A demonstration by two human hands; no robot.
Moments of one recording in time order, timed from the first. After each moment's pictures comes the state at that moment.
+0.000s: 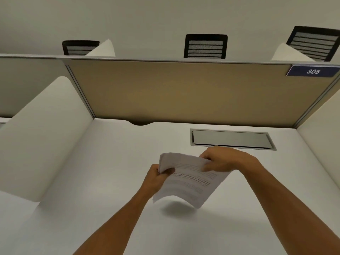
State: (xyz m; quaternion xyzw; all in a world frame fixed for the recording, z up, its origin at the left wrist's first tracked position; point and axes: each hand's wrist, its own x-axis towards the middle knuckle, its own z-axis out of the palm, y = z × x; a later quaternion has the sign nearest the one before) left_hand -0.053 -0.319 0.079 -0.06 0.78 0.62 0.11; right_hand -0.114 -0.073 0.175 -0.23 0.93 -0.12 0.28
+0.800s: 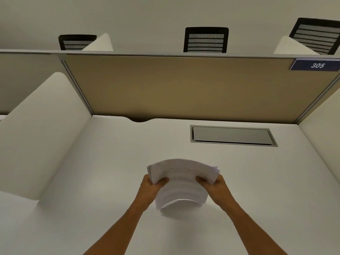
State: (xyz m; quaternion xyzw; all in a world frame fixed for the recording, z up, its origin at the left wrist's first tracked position) left_hand -0.024 -0.330 0.050 -0.11 0.72 0.68 0.10; right_hand -0.037 -0.083 0.051 0.05 0.76 -0.64 0.13
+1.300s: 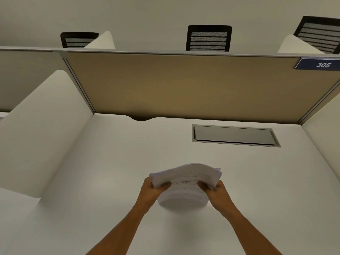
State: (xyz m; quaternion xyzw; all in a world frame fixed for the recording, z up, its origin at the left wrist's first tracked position) left_hand -0.020 -0.334 0.037 -0.10 0.71 0.69 0.08; right_hand -0.029 -0.085 0.028 0.07 0.76 -0.63 0.14
